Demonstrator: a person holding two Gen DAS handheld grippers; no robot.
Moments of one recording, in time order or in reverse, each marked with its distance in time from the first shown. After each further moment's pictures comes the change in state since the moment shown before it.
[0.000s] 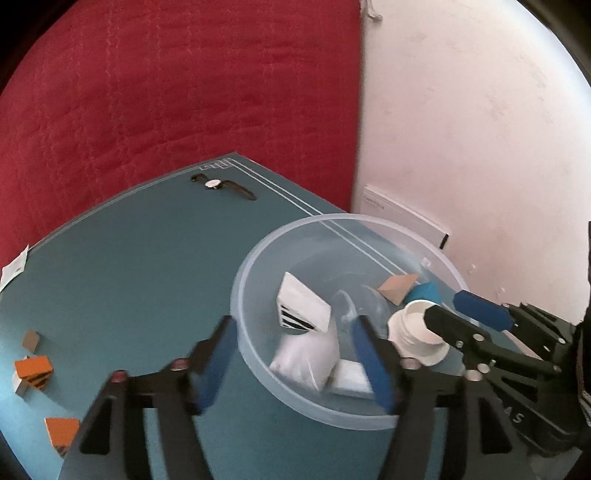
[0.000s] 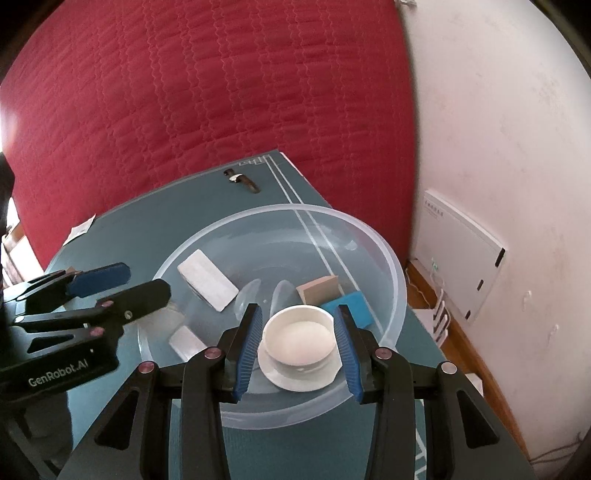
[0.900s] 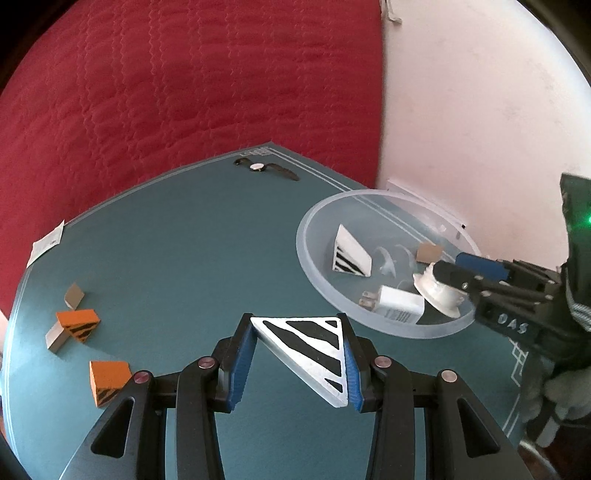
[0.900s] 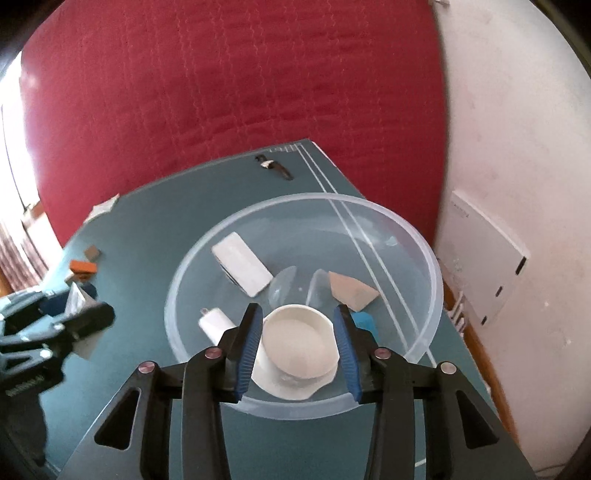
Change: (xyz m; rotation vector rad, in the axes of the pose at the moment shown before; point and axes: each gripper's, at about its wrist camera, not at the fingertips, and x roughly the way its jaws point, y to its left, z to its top) left arm -0.055 0.031 -0.044 -0.015 0.016 0.063; right arm 0.001 0.017 -0.002 -0.073 0.041 0.061
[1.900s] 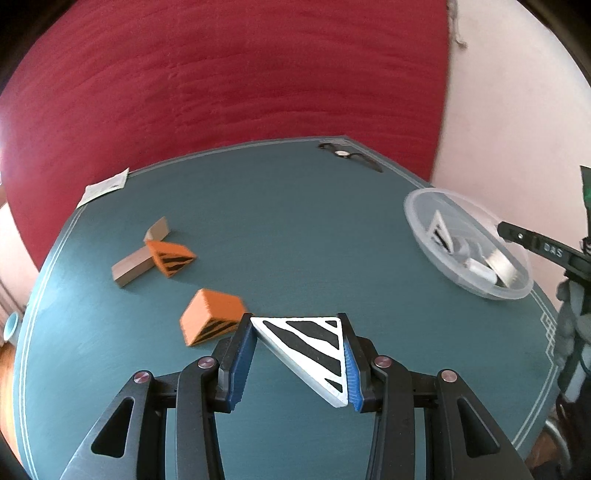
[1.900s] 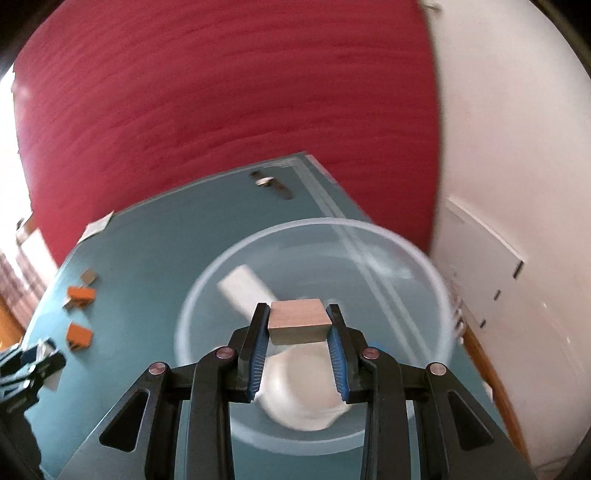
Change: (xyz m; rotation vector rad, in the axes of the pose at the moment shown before) left arm -0.036 0.092 -0.053 -0.152 0.010 0.103; right arm 0.000 0.008 0.025 0.073 -0.043 -0.028
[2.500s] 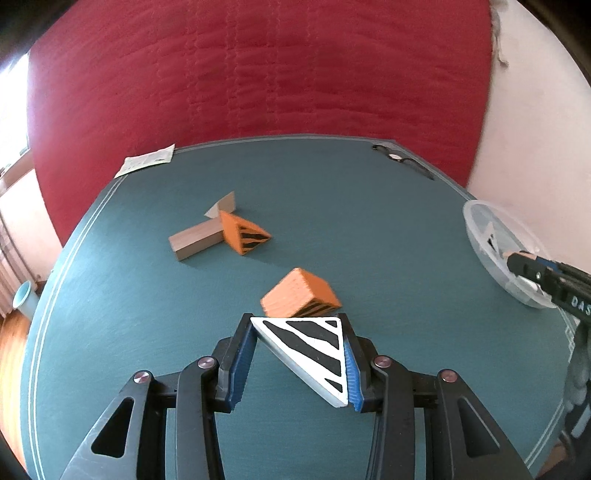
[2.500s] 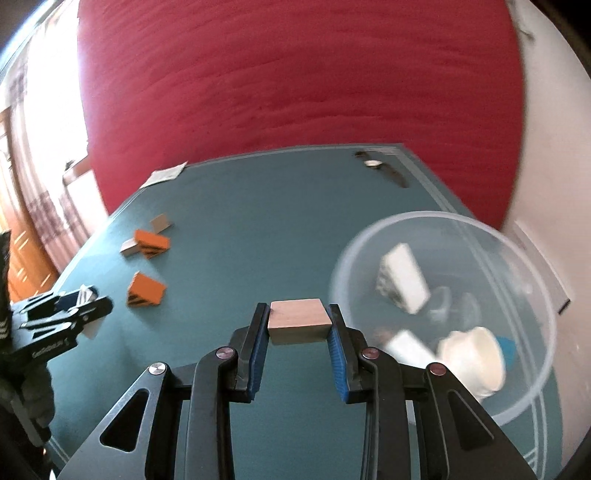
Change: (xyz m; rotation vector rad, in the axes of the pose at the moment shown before) left arm -0.002 0.065 -0.016 -0.107 0.008 0.073; right arm 0.004 0.107 -0.026 -0.215 0.071 0.191
